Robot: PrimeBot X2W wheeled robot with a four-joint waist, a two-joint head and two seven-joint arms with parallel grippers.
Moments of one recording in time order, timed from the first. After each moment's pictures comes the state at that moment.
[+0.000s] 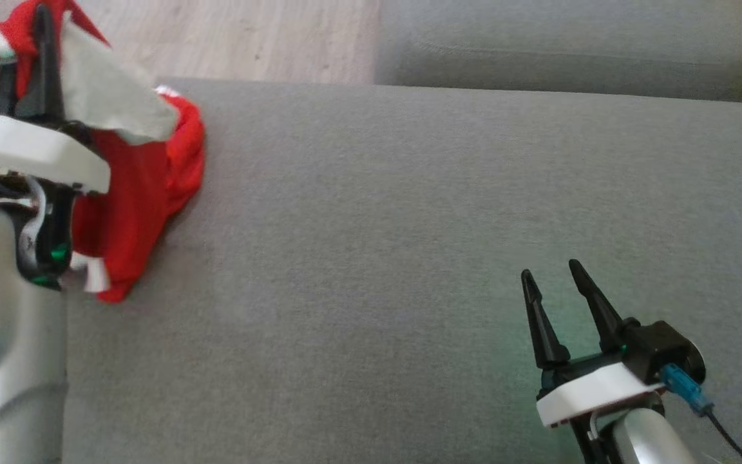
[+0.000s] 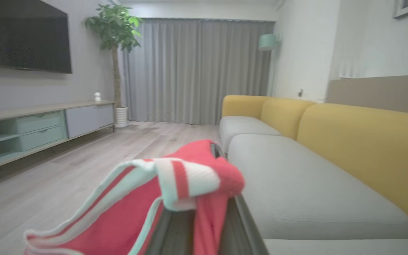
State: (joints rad) left arm -0.61 0.26 -0.01 0.23 -0.36 -0.12 0.18; right arm -0.05 -0.05 0.18 0.27 0.13 0.12 -0.25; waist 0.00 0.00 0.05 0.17
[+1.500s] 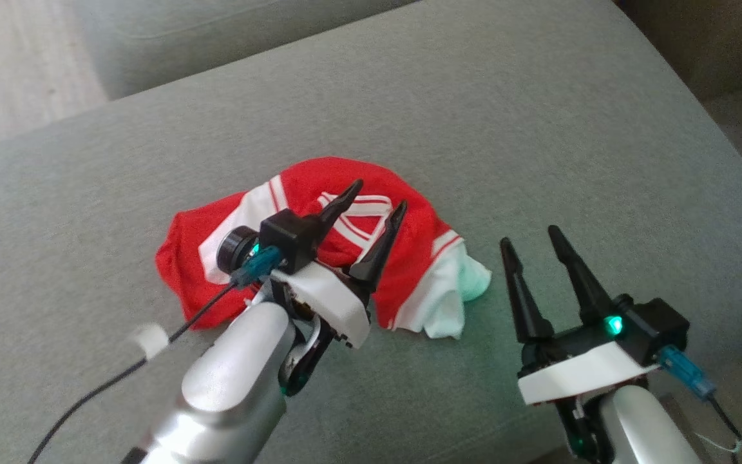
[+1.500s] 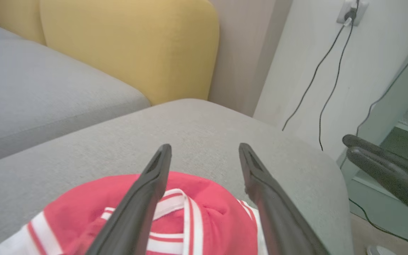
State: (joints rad) left arm -0.56 0.08 -0.71 0.49 -0.50 -0.12 -0.04; right arm -0.09 -0.05 0.27 0.18 0.22 0.12 -0.25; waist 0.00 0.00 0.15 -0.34
